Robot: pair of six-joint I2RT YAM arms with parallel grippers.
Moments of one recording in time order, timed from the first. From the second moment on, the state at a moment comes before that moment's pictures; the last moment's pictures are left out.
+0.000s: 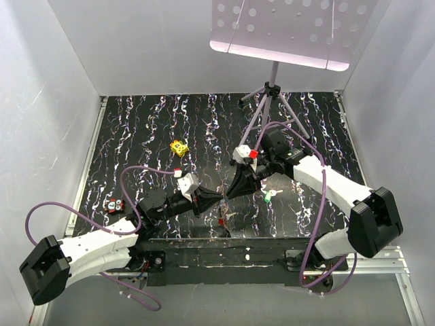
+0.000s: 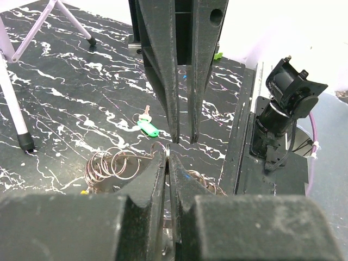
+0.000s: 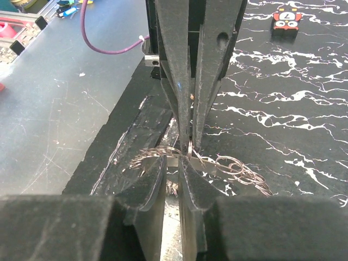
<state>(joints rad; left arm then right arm) -0.89 0.87 0.27 0.67 0.32 -0.18 0.62 1.41 1.03 -0.54 -1.35 -0.73</state>
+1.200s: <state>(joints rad) -0.89 0.82 0.25 0.68 0.29 -0.19 0.63 1.43 1.03 -0.53 -1.30 -0.69</state>
